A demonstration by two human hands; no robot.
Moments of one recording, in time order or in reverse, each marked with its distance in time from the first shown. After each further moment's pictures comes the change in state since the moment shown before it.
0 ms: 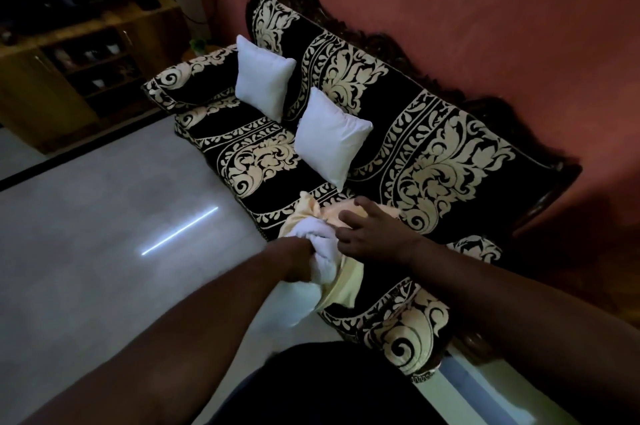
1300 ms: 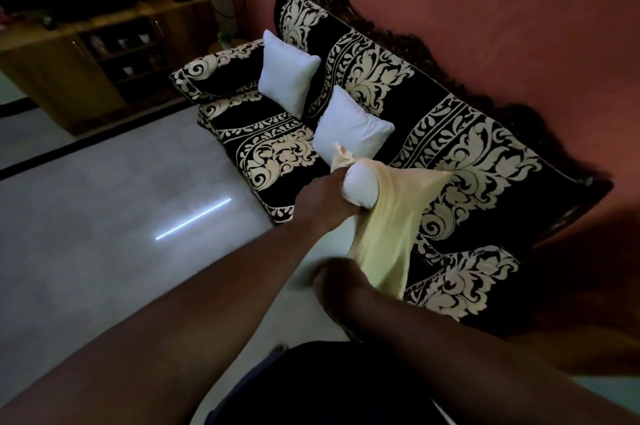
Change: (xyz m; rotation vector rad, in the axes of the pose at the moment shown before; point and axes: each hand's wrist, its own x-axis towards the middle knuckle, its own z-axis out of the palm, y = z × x) left_hand -0.006 0.026 -0.074 -0.566 0.698 -0.056; right_hand 0.076 -0.113 -0.031 0.616 -0.746 0.450
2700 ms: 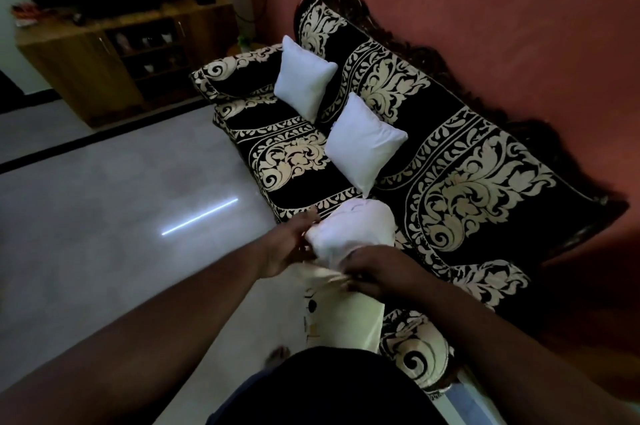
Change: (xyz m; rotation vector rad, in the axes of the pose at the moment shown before) left_hand -0.067 -0.100 -0.015 -0.970 -0.401 -0.474; right_hand -0.036 0.069 -0.026 0.407 0.377 -0.409
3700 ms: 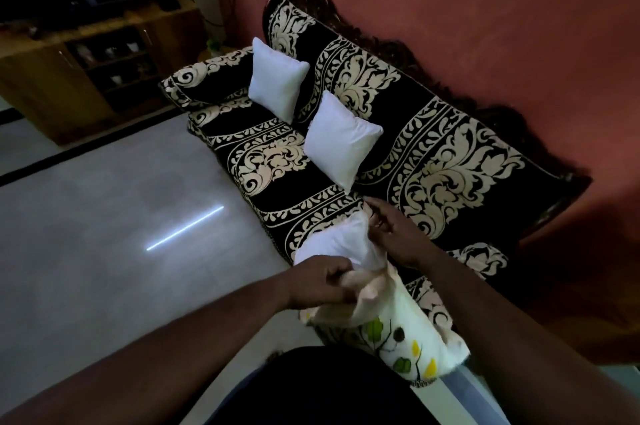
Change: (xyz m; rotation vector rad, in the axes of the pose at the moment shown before) left_hand -0.020 -0.014 0.082 0.843 -0.340 0.371; right_hand -0.028 0.068 -0.013 0.604 0.320 0.514
